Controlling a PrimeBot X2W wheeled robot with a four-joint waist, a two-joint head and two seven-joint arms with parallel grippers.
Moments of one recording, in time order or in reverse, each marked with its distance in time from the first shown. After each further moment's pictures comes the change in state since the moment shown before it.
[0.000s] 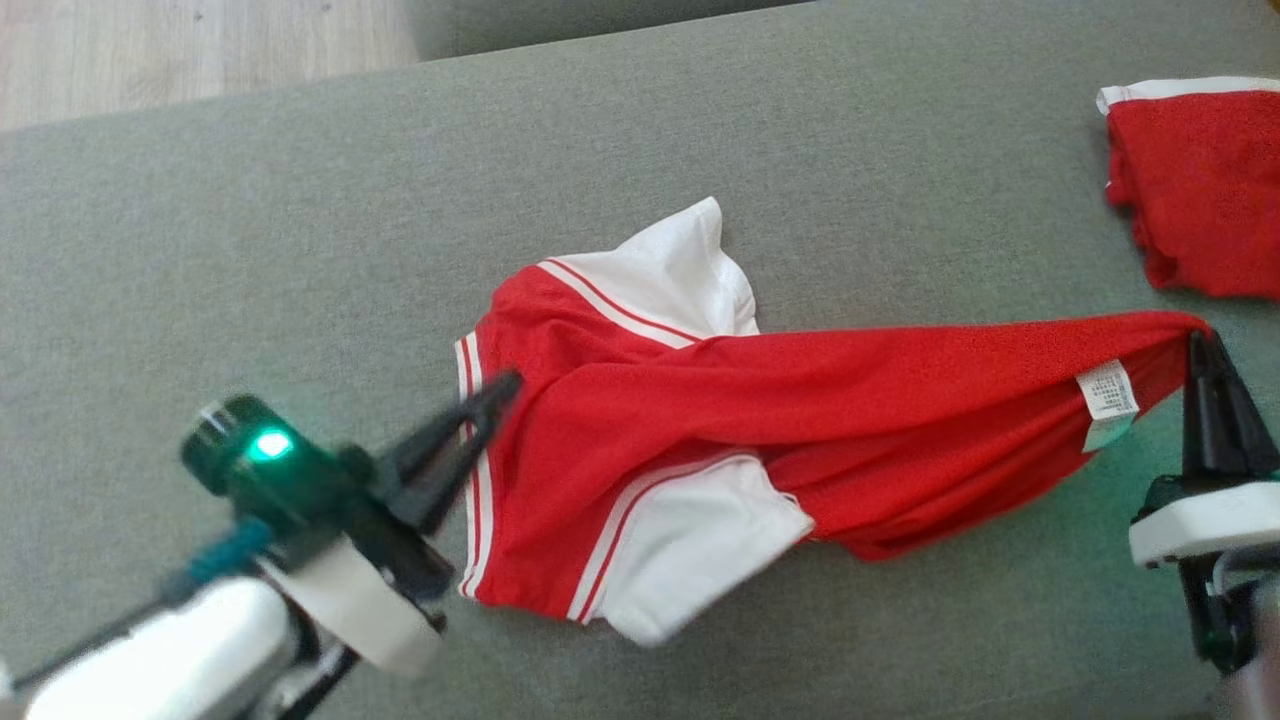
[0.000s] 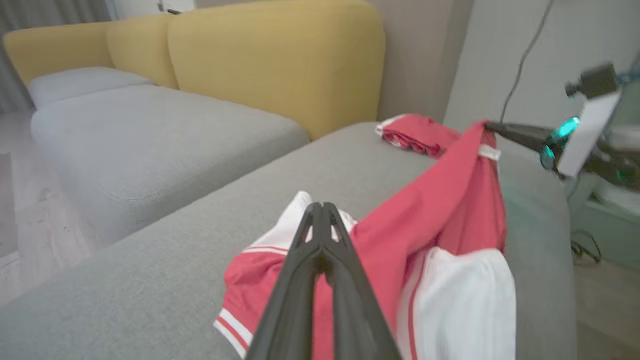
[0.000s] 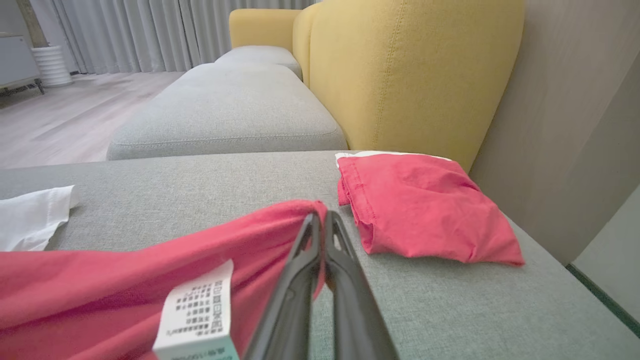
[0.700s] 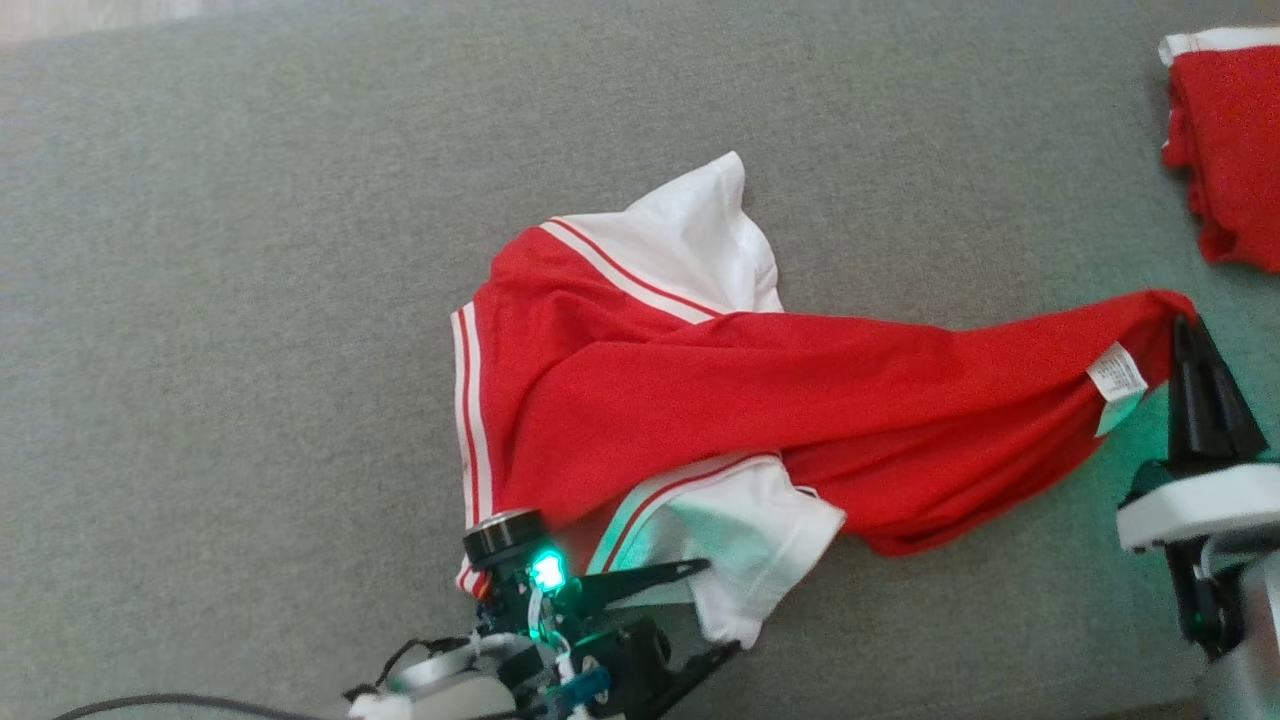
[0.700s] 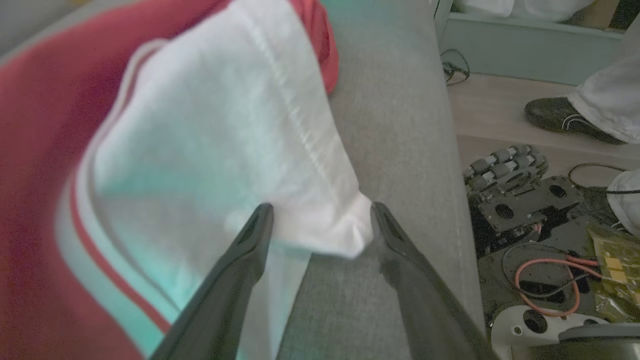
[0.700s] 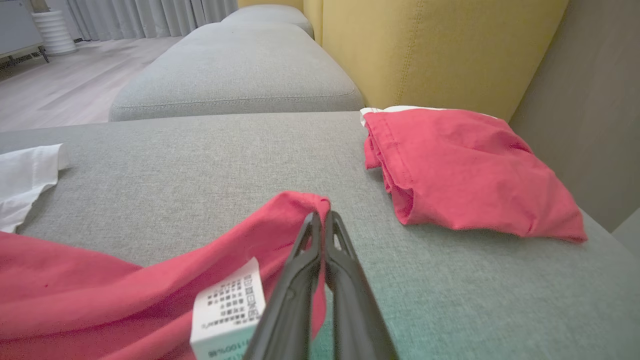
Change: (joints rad) left arm 0.002 -0.362 -0.243 0.361 0.479 -0.195 0.175; right arm -0.026 -0.006 0.032 0.006 0.027 0.000 0.014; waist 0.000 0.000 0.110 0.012
